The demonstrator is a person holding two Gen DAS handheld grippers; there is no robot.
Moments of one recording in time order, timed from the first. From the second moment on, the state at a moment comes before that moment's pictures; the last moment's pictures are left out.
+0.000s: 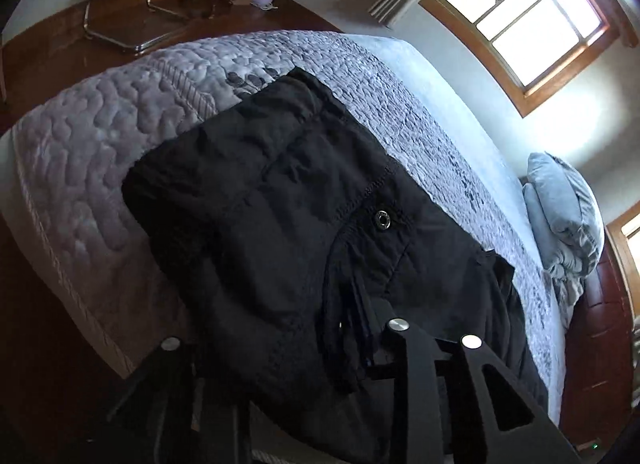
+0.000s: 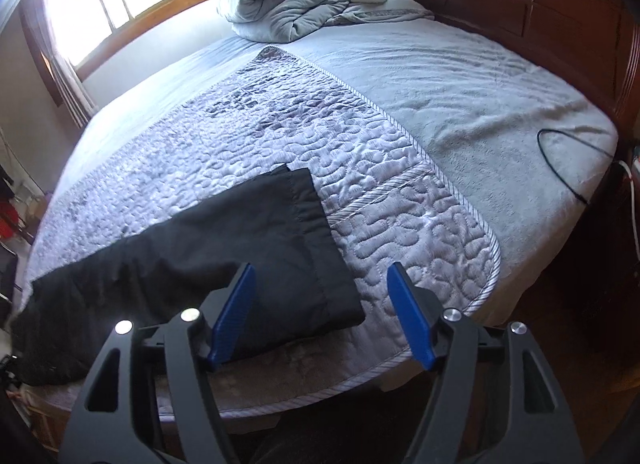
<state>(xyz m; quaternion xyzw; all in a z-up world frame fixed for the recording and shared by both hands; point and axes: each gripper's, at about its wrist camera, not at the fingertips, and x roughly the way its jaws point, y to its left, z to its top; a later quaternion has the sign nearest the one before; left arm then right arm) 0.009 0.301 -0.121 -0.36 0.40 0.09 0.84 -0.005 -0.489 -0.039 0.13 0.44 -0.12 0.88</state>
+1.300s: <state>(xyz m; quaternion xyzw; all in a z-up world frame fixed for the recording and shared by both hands) 0.032 0.162 -0.087 -0.33 0.44 0.07 0.83 0.035 -0.493 -0.082 0.25 0.49 -0.02 0.83</state>
